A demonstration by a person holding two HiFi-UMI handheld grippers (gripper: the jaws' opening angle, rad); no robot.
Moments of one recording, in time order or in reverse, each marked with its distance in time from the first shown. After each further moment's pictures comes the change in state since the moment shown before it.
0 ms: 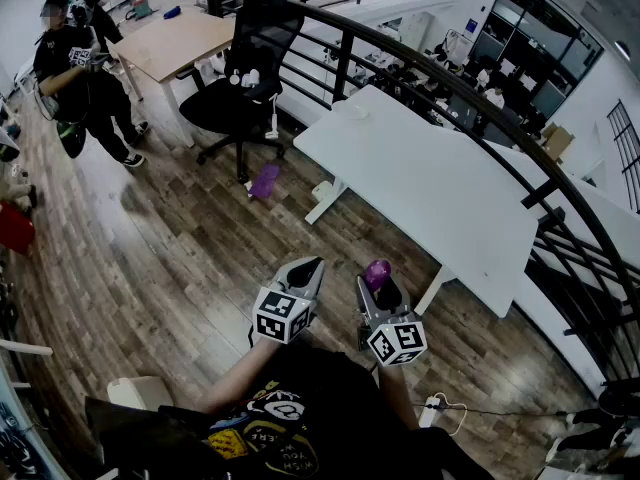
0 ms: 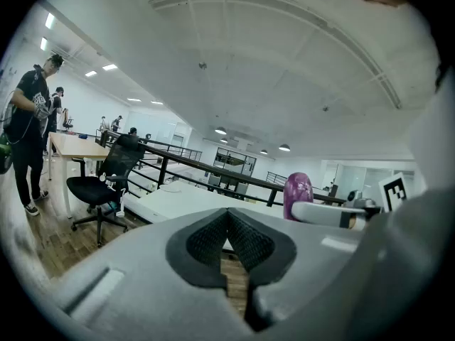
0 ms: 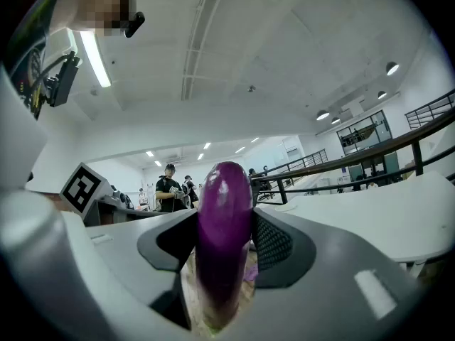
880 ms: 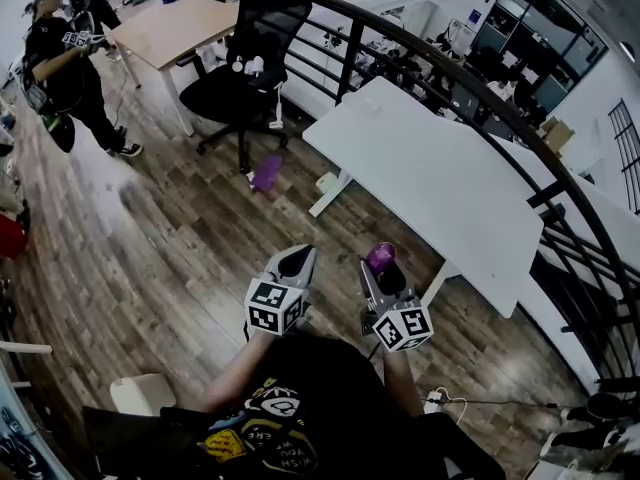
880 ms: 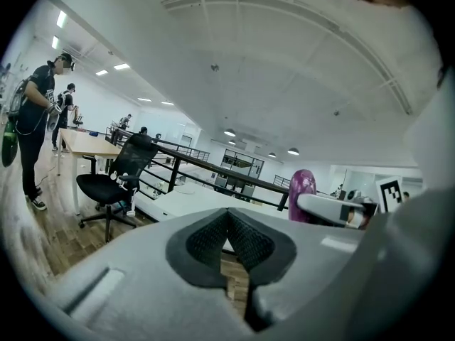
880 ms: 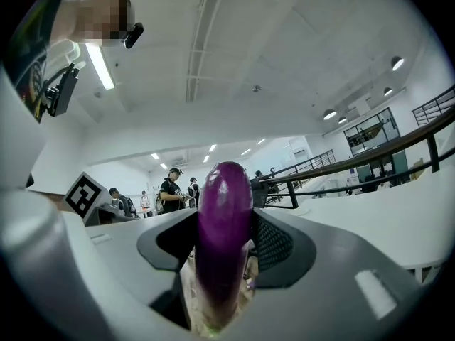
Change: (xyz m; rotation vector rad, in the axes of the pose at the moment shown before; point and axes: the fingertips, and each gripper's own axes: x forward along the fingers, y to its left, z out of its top) left arm -0.004 0.086 0.017 -0.033 -0.023 0.050; right arm 0.075 0.017 0.004 -0.003 -0.035 0.056
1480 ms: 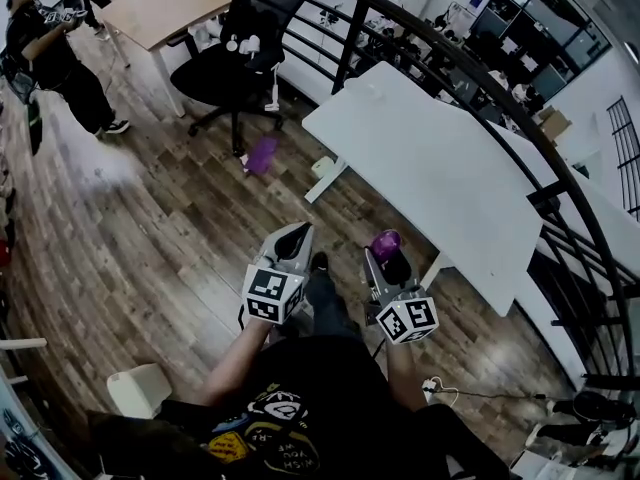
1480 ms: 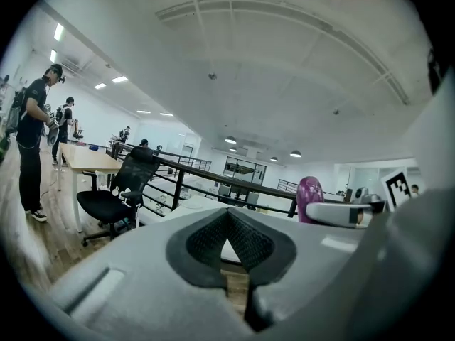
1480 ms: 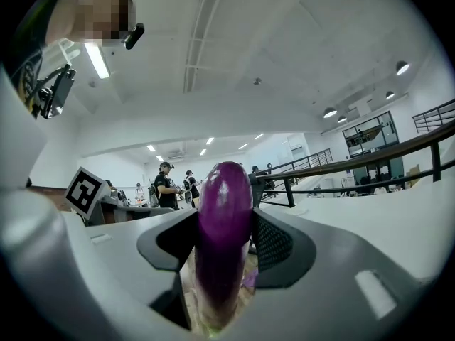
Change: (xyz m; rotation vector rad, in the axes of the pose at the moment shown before) left arm 0.032 0.049 0.042 0.054 -0.074 0.025; right arm 0.054 -0.016 0.005 -0.031 0.058 -0.037
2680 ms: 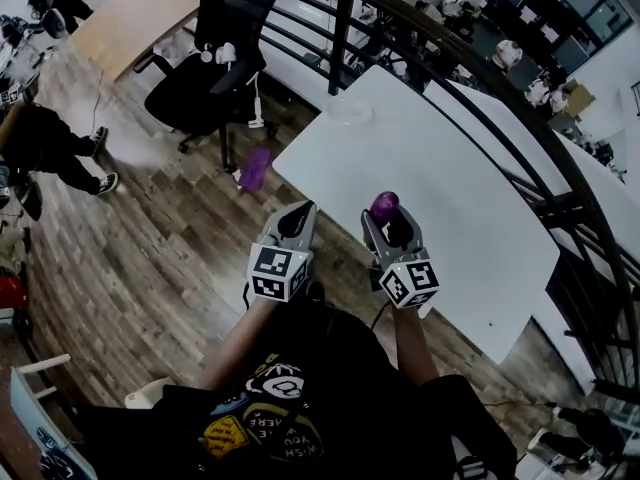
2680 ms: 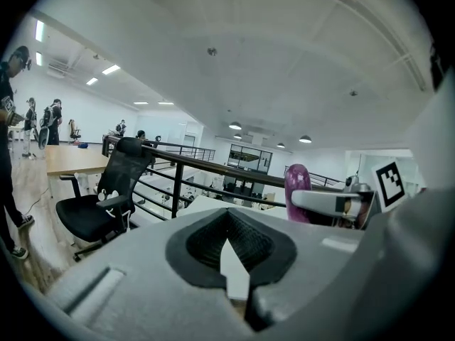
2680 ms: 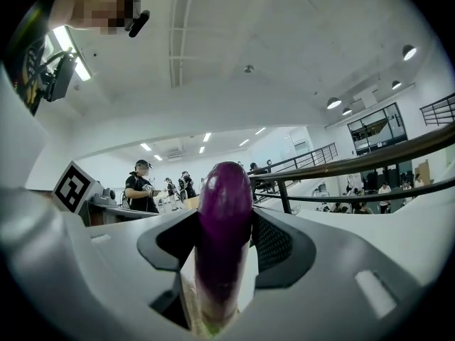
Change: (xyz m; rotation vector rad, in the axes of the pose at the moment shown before) left arm 0.310 0.075 0.044 0.033 0.117 0.043; right arm 0.240 -0.239 0.050 0.018 0.029 0.040
